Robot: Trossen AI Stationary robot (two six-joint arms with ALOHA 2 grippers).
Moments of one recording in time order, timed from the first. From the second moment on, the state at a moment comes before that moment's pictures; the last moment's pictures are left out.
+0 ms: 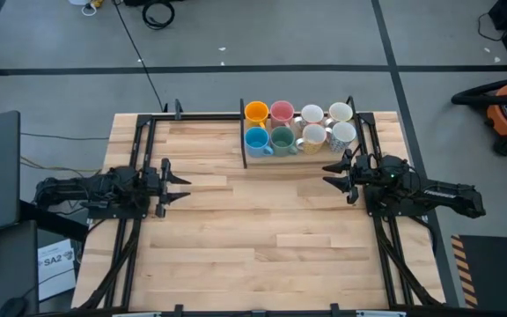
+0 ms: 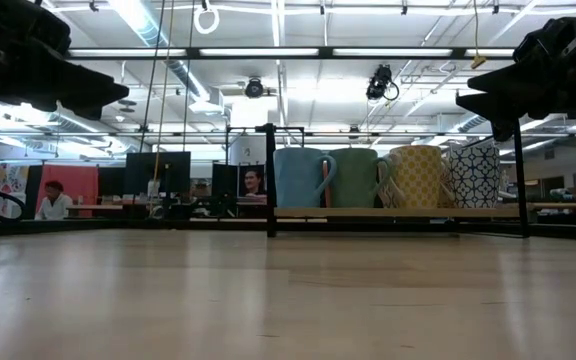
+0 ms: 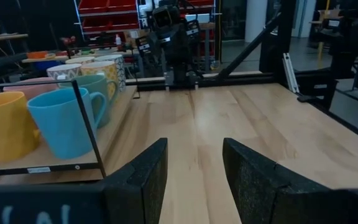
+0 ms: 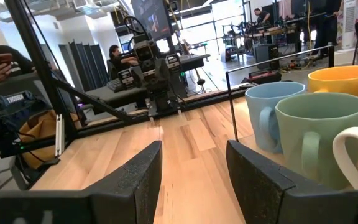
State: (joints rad) left arm 0.00 0.01 0.05 -0.08 -0.02 0.06; right arm -0.24 0.01 0.01 0.04 -0.15 0.23
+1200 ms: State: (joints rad) left arm 0.00 0.01 0.05 0.02 0.00 0.07; right arm -0.24 0.01 0.01 0.04 -0.15 0.23
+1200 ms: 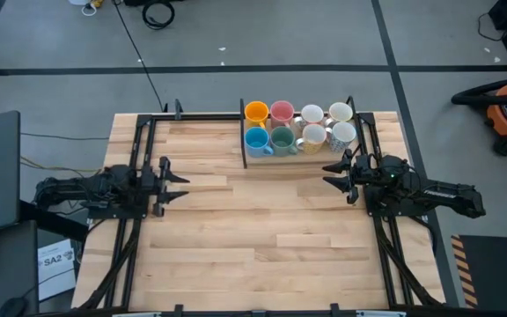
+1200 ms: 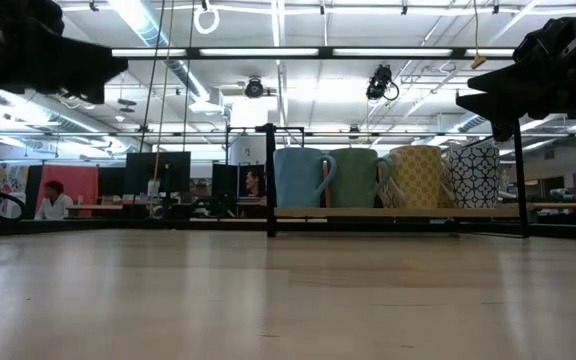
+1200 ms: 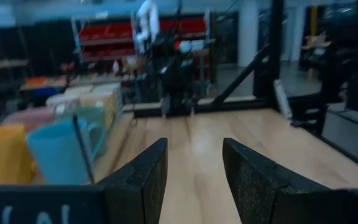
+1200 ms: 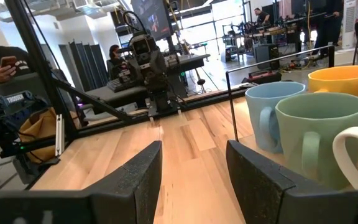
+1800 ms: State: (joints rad) left arm 0.00 0.01 0.01 0.14 0.21 0.04; right arm -0.24 0.01 0.01 0.05 -0.15 0.23
